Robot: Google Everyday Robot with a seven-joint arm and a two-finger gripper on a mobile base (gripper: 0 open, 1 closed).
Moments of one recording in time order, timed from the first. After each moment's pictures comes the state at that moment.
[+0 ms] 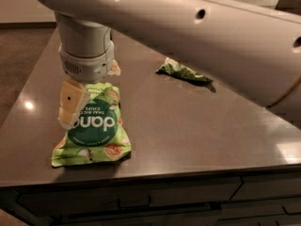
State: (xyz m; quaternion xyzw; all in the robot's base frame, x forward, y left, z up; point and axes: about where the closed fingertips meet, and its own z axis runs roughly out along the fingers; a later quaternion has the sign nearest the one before) arm 0.484 0.122 0.903 -0.52 0.85 0.02 0.10
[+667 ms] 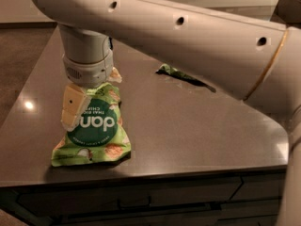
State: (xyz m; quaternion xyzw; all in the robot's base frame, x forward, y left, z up) arm 0.496 0.128 0.873 -0.51 0.86 0.03 0.07
